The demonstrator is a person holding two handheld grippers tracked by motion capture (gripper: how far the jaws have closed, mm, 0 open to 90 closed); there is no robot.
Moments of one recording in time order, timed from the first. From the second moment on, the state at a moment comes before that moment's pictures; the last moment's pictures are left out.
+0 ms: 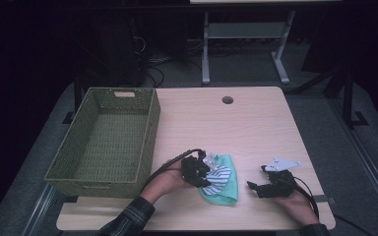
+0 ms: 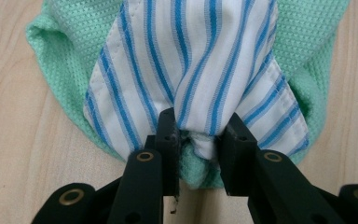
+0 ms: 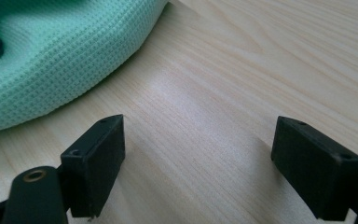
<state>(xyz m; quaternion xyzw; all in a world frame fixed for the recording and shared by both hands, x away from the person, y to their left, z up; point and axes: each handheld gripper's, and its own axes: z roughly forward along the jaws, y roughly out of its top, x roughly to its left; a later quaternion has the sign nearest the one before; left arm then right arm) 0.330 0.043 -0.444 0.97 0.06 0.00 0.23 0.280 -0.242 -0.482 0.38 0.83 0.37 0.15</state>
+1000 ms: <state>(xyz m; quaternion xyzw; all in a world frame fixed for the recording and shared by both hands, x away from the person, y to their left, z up) 0.336 0.056 -0.390 0.96 0.12 0.01 0.27 0.280 -0.241 -0.482 0.38 0.83 0.37 0.15</state>
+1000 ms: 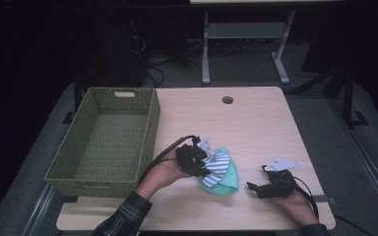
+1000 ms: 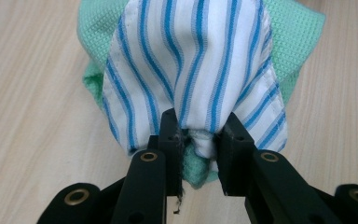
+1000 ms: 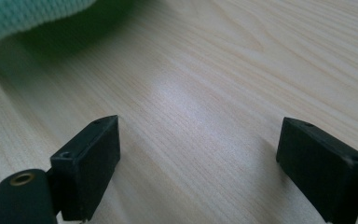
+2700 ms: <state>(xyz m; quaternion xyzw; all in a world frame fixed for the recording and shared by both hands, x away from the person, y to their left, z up) 0.356 0.189 -0.285 0.92 0.24 0.11 0.30 0.282 -0.239 -0.483 0.40 0.84 0.35 0.14</state>
